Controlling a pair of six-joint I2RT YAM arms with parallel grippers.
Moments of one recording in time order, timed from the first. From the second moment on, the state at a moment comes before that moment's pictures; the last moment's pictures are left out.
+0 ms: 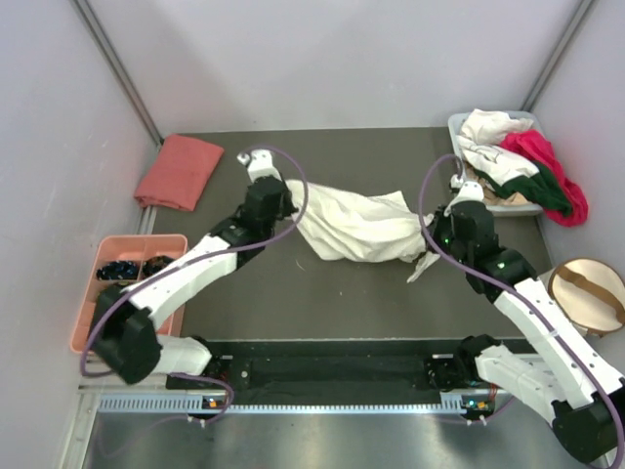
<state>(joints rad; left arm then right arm) -0.62 1.41 0.96 0.00 -0.41 -0.54 0.42 0.87 0.80 -0.50 0.19 0.40</state>
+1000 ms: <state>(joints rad) -0.63 0.84 1.39 -0.55 -0.66 -0.38 0.44 0.75 1.20 -0.74 -0.19 0.32</state>
